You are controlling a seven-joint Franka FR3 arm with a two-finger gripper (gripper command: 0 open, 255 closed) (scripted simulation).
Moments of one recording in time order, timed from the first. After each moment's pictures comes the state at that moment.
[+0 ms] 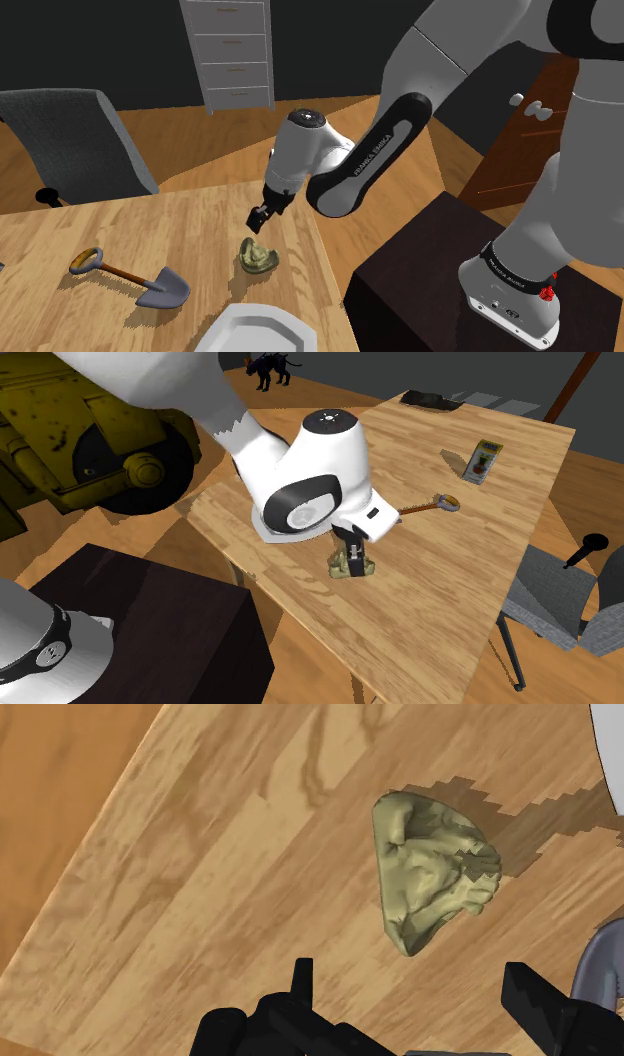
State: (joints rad) arm 0.34 0.38 0.28 -2.28 -0.19 2.92 0.54
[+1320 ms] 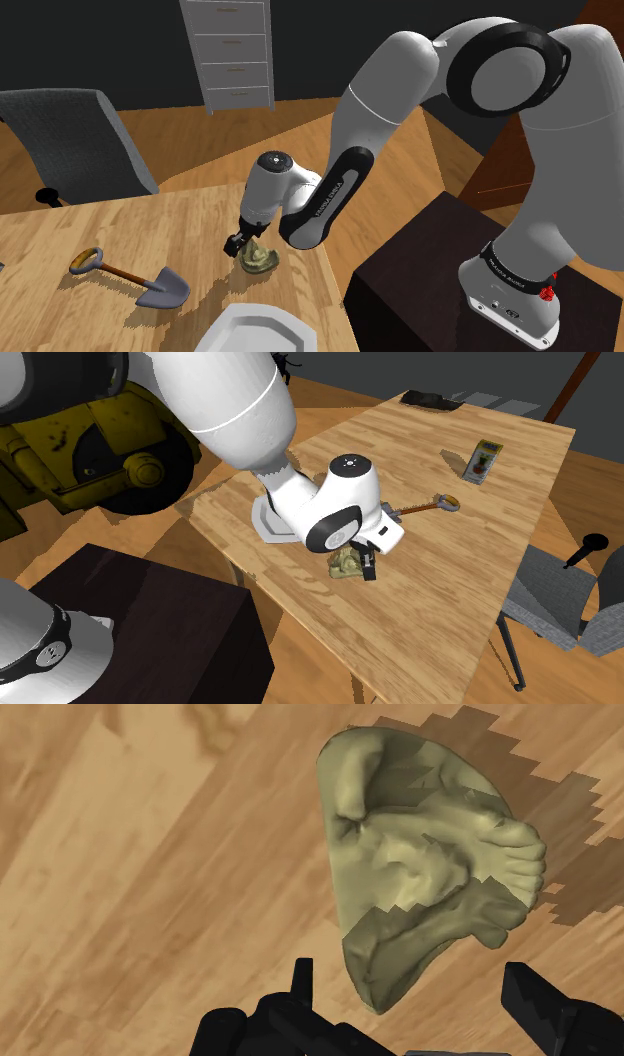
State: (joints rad) arm 0.52 0.71 0.15 -2.00 -0.27 3.00 0.64
